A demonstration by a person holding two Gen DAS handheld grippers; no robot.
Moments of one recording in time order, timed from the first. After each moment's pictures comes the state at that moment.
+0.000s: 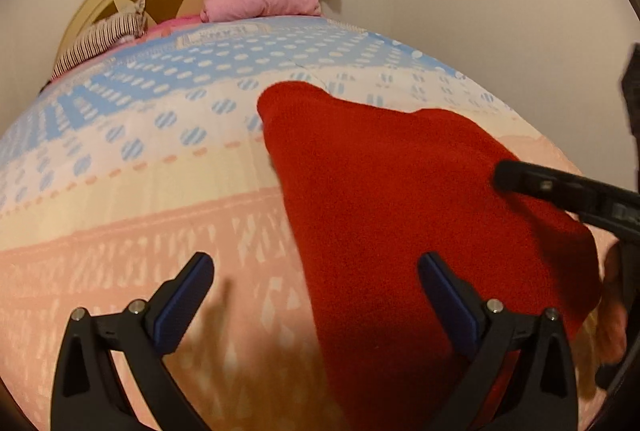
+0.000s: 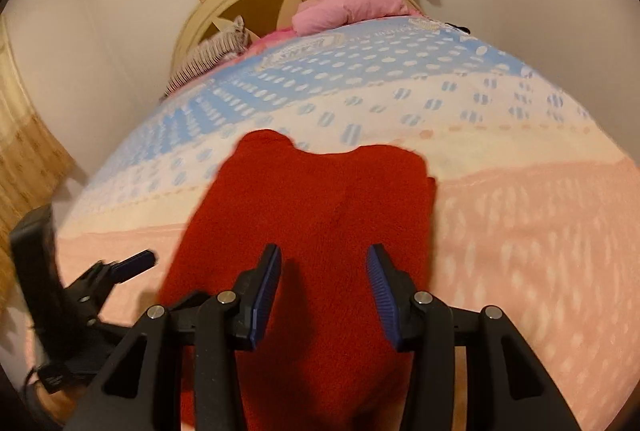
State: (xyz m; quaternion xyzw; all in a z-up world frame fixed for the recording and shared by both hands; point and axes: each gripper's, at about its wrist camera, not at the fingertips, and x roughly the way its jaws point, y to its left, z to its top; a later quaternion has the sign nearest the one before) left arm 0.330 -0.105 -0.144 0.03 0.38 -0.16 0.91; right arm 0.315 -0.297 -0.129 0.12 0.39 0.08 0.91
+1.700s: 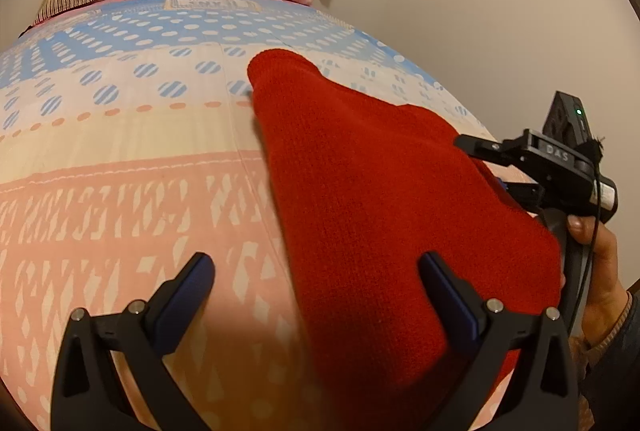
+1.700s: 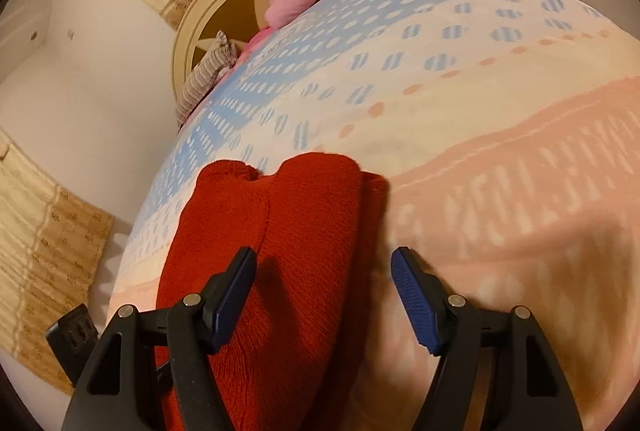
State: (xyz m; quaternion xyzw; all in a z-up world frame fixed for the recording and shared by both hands) left arm 0.323 -0.092 -0.157 -0.06 0.41 -0.22 0.88; right arm 0.361 -0.371 -0.167 0.28 0.41 0.12 0.86
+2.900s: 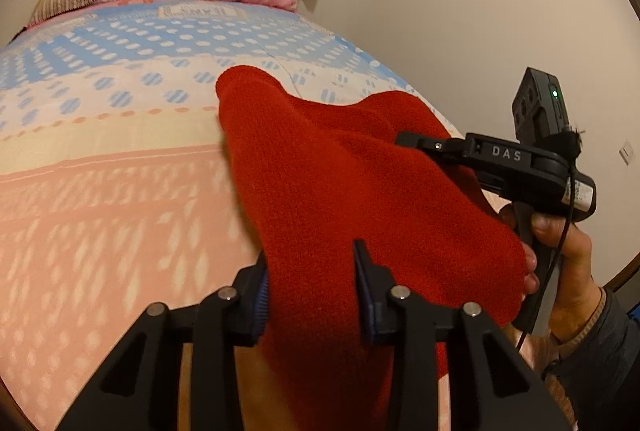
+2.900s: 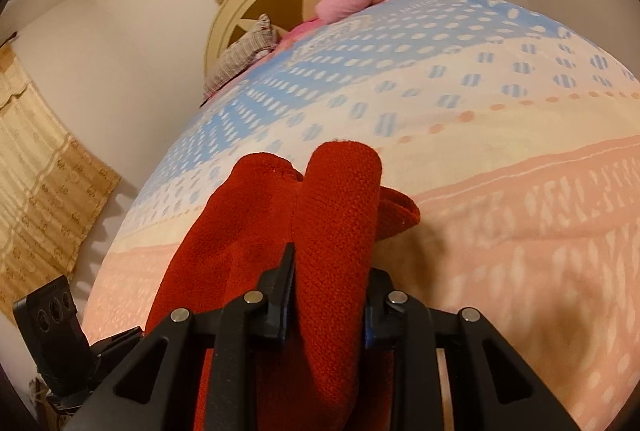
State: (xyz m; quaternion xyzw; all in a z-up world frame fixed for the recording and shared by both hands) left arm 0.265 -0.073 -0.121 -0.07 0.40 -0.24 0.88; right arm 0.327 -0.300 -0.131 0.21 0.38 0.17 0.88
